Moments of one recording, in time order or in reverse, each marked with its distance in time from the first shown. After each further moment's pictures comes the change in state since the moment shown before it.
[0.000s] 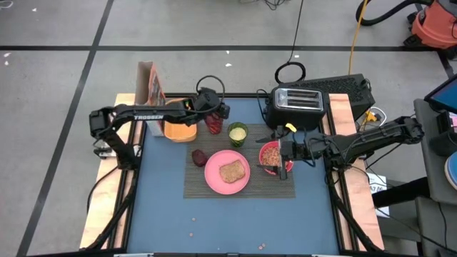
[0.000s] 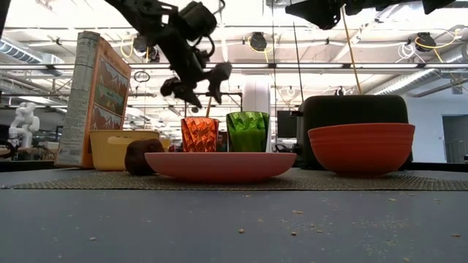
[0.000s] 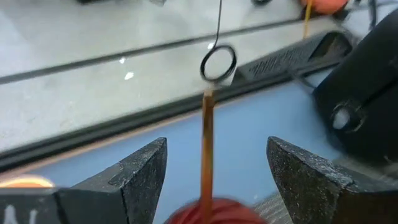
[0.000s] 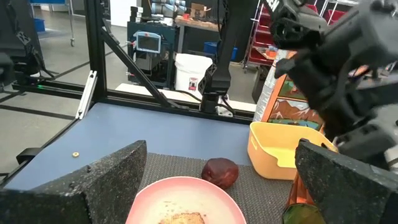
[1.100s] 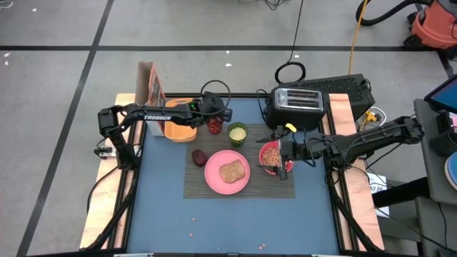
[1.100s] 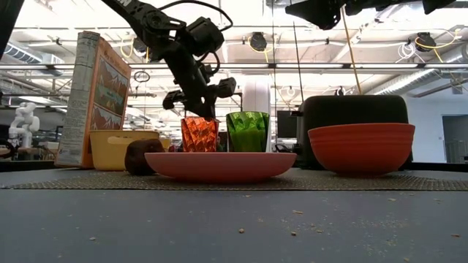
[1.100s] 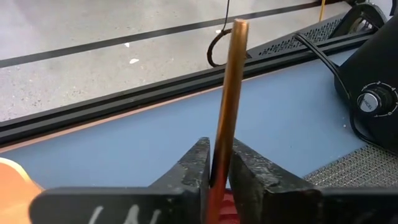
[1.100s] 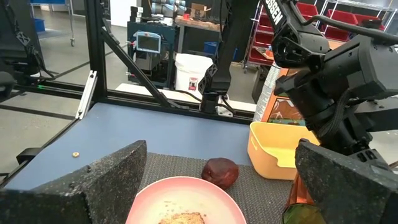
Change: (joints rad) left arm 0.002 0.099 -0.001 0.027 0.000 -0.047; right arm 0.000 0.000 0.000 -0.003 0.000 0.000
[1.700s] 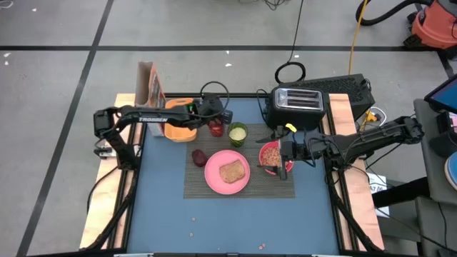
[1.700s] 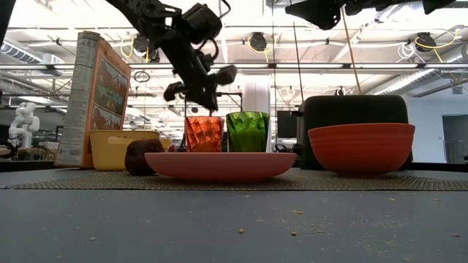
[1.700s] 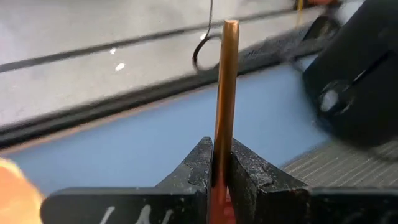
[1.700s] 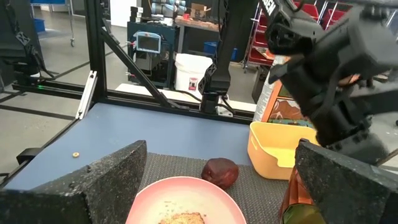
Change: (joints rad) left arm -0.037 -0.050 0.000 -0.014 0.010 0.010; right arm 0.000 0.000 0.000 0.000 0.000 0.000
